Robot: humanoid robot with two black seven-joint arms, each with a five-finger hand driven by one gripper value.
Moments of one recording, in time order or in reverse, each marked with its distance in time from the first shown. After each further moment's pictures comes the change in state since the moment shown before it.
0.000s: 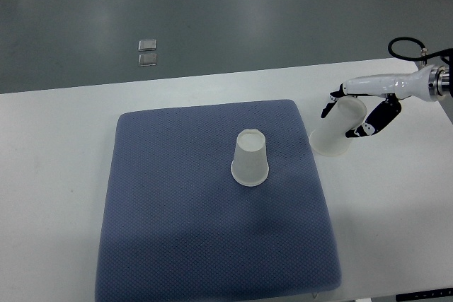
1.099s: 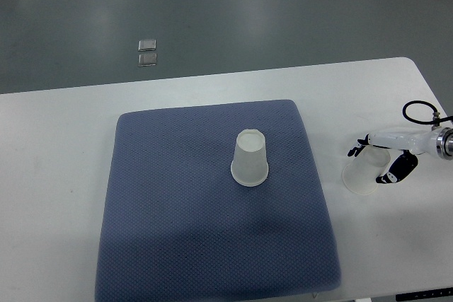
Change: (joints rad) left arm 0.000 0.000 0.000 0.000 0.000 0.000 0.000; right arm -0.311 0.000 -0.017 -0.022 -0.132 -0.229 -0.158
